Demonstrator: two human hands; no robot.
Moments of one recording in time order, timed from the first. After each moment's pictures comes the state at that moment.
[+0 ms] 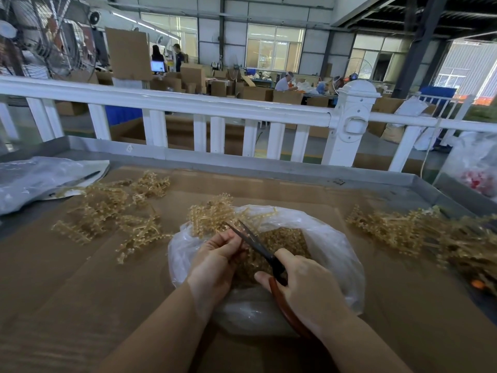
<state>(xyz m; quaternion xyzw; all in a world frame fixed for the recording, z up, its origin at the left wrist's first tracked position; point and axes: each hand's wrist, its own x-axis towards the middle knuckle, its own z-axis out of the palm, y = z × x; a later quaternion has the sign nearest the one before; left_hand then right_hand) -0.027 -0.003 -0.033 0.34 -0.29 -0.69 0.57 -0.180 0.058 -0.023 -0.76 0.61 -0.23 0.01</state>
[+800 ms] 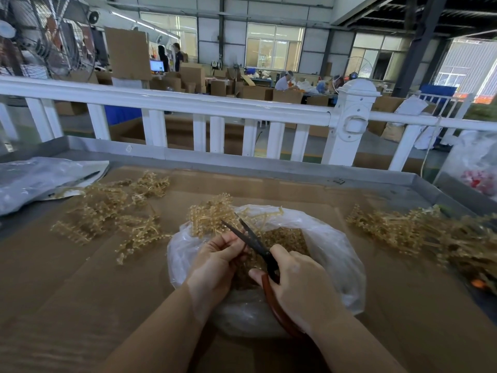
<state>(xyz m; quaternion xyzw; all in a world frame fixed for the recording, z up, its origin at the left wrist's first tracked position) -0.026 0.003 -0.031 0.32 -0.31 -0.69 0.57 -0.171 0.054 -0.027 -0.76 0.60 -0.25 -0.01</state>
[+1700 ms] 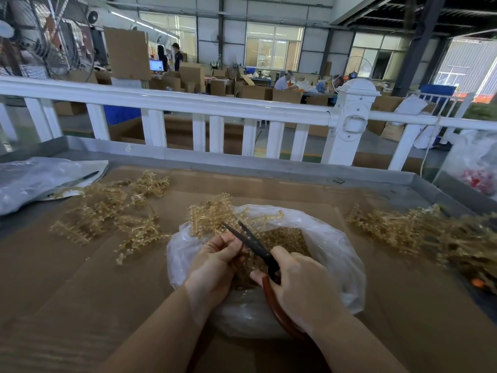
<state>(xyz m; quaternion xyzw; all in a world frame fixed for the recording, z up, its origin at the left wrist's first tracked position) -0.025 0.001 -0.035 0.31 -0.29 -0.71 0.56 -0.173 0.057 -0.022 -0.76 0.60 -0.23 -0.03</state>
